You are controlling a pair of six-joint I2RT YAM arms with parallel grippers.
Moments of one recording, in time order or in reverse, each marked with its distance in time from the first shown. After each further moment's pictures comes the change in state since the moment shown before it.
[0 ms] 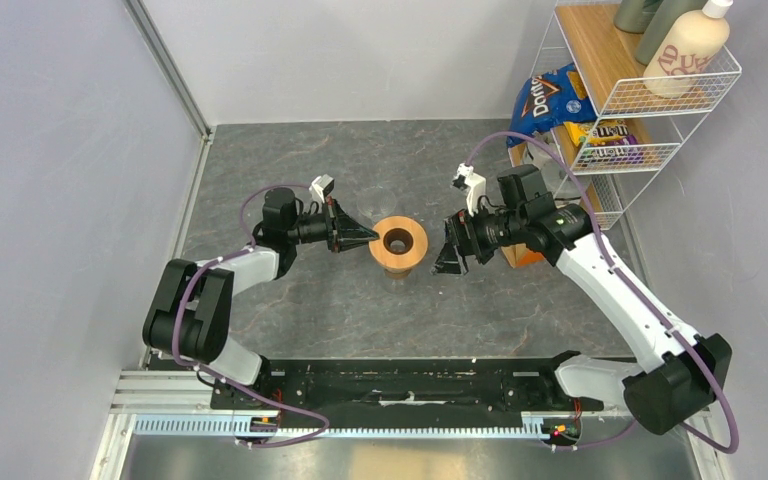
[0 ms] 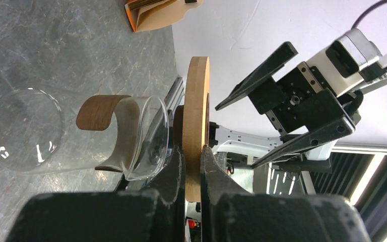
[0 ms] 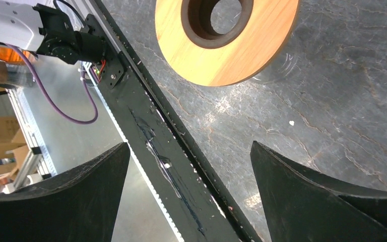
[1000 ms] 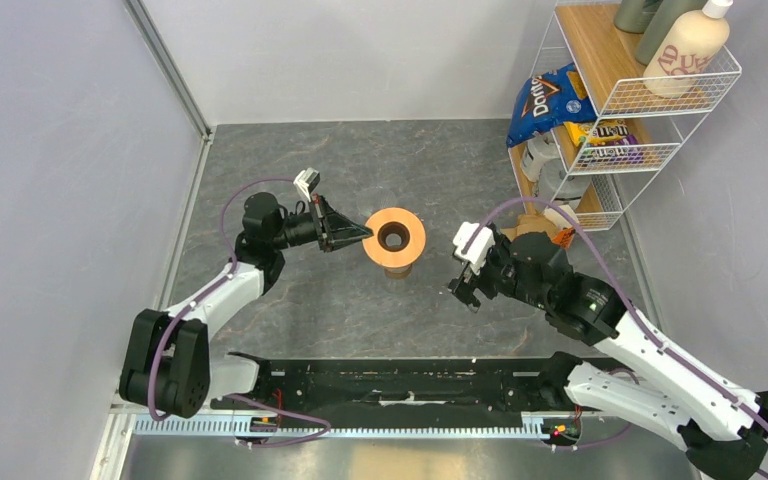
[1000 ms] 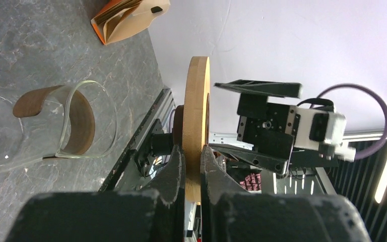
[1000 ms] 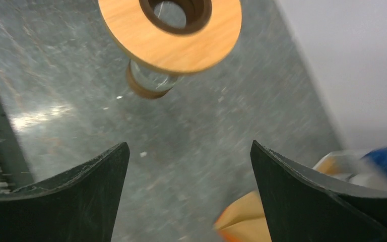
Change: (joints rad) left arm -0.002 -0.280 -0.056 -0.051 -0.054 -0.031; right arm 0.402 -0.451 -0.286 0.251 0.673 -0.505
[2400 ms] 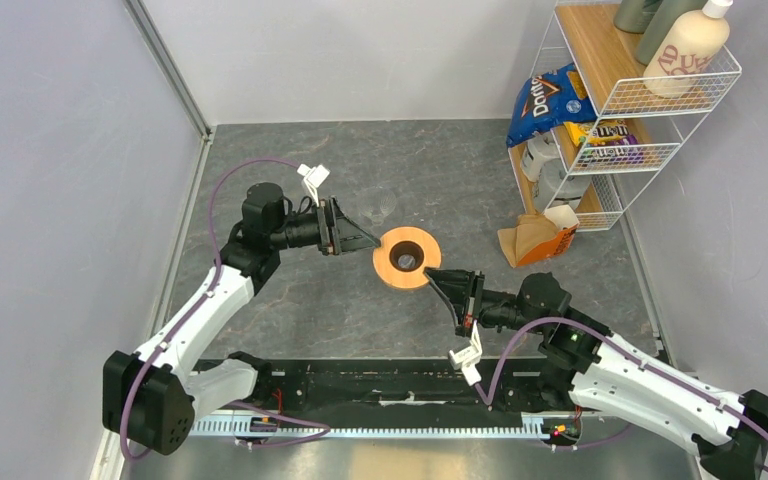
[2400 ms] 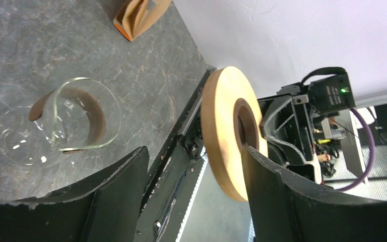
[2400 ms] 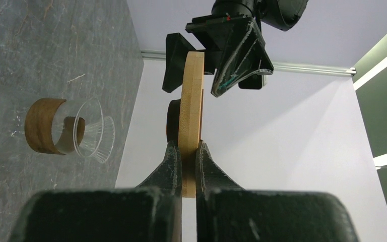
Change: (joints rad) left arm -0.100 -0.173 0.182 -0.555 -0.096 0.525; right arm 0.074 -0.162 -0.402 0.590 -0.378 -1.239
